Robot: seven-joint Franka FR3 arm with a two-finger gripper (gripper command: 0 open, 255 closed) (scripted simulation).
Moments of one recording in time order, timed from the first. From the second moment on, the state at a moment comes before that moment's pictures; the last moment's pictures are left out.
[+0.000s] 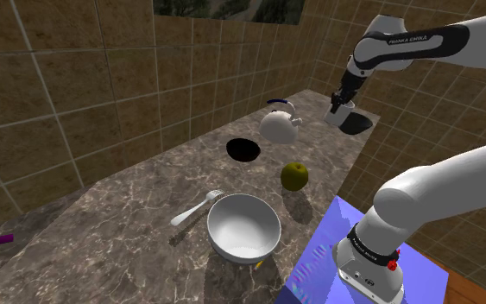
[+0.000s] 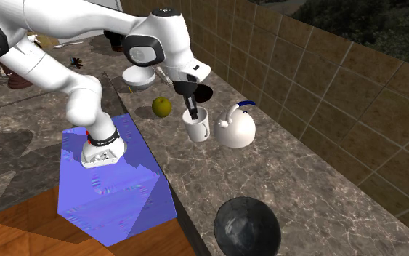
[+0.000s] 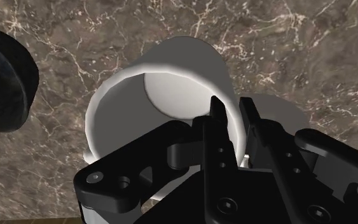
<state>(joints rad) -0.18 -0.51 -0.40 -2.39 -0.23 2.08 -0.29</state>
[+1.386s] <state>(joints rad) -0.23 0.12 -0.75 -1.74 0.15 1.98 -0.85</state>
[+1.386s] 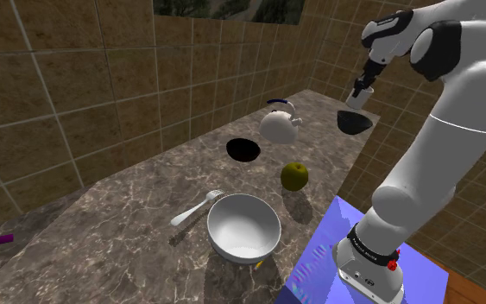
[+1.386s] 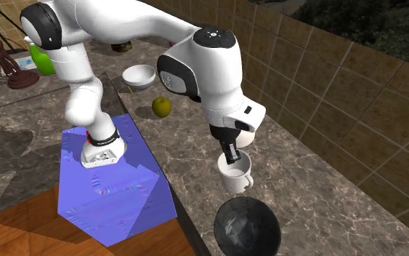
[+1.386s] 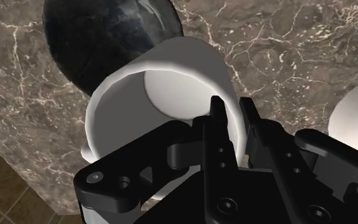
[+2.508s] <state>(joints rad) -0.56 0.59 -0.71 -1.22 0.47 1.81 -1.08</state>
